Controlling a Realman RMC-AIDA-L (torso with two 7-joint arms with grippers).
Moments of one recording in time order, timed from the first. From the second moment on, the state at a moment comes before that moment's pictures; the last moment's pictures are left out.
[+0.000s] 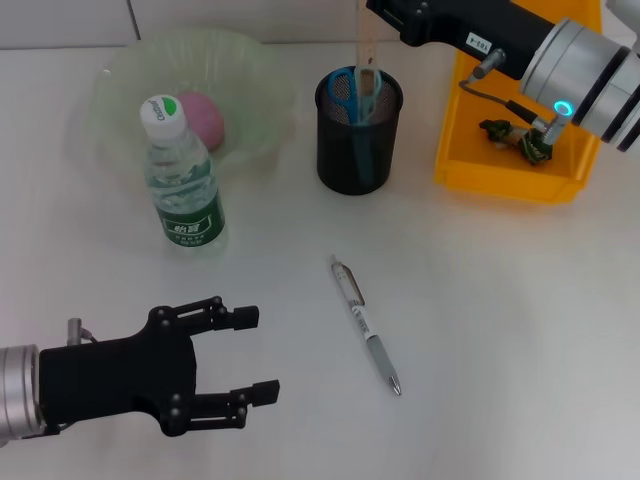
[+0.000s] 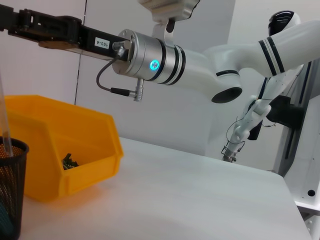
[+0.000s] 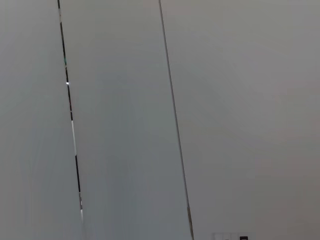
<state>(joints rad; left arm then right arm) -0.25 -2.07 1.02 0.61 1.74 1.70 -1.05 0.70 2.09 -1.20 -0.40 -0.95 -1.10 0.98</state>
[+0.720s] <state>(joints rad) -0.25 -2.07 1.02 0.61 1.74 1.70 -1.05 0.69 2.09 -1.20 -0.39 -0.95 -1.09 0.98</state>
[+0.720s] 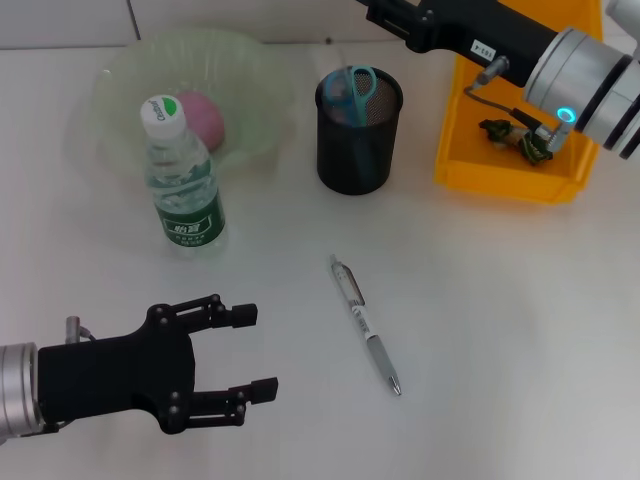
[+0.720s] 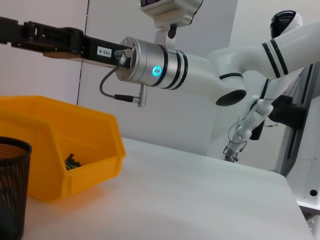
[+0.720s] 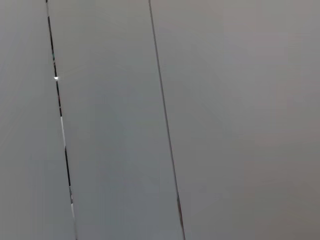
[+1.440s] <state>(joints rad) -0.25 -2.06 1.00 0.62 1.74 1.71 -1.05 0.62 2.06 -1.11 -1.66 -2.26 -1.62 2.66</state>
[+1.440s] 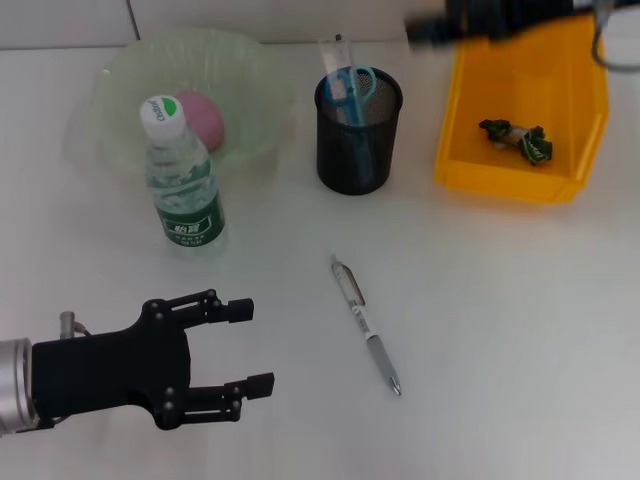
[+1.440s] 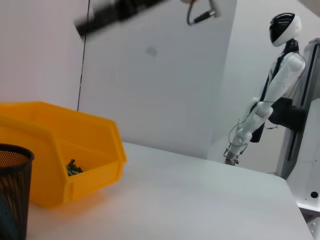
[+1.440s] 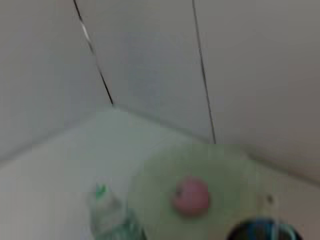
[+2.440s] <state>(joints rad) -0.27 -2.06 1.00 0.63 1.75 1.70 -1.05 0.87 2.09 -1.64 -1.16 -2.42 -1.58 2.84</state>
